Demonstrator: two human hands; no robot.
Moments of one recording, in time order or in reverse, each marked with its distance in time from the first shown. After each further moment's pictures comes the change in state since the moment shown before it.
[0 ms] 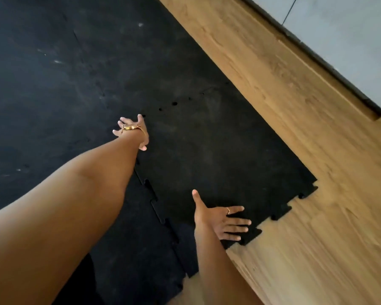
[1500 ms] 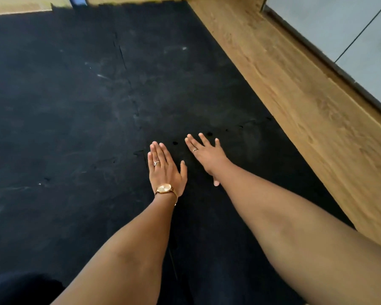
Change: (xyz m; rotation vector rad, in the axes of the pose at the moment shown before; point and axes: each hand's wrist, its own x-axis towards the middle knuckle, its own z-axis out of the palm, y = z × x) left_hand 0.018 0.003 0.071 -0.168 0.564 -0.008; right_hand 0.008 -0.258 0.040 -1.418 -0.092 -1.487
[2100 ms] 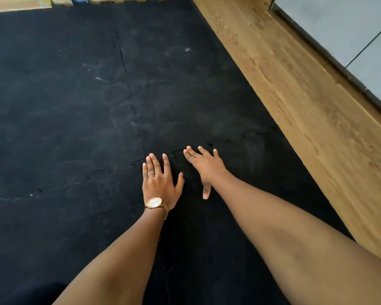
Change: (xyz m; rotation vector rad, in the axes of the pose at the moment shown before) left_hand 0.011 -0.011 0.002 0.012 0.006 0.080; right_hand 0.027 0.005 -0.001 0.077 -0.046 -0.041
